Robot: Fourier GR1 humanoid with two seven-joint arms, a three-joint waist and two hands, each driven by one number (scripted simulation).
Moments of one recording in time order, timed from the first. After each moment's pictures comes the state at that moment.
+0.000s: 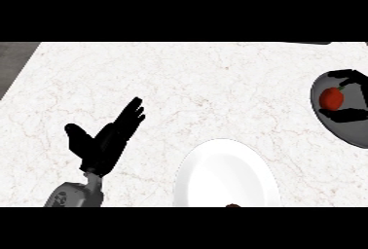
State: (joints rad) left arm -0.14 0.18 -0.27 -1.55 0.32 0.03 0.21; right arm -0.79 -0.64 0.00 -0.18 0.33 -0.27 -0.78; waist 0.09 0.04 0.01
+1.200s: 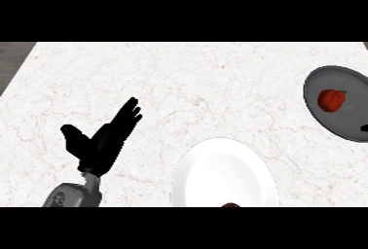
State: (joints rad) left arm -0.13 0.18 -0.24 -1.54 0.31 0.03 0.19; right arm -0.77 -0.79 -0.19 -0.09 0.14 0.43 -0.81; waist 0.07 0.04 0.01
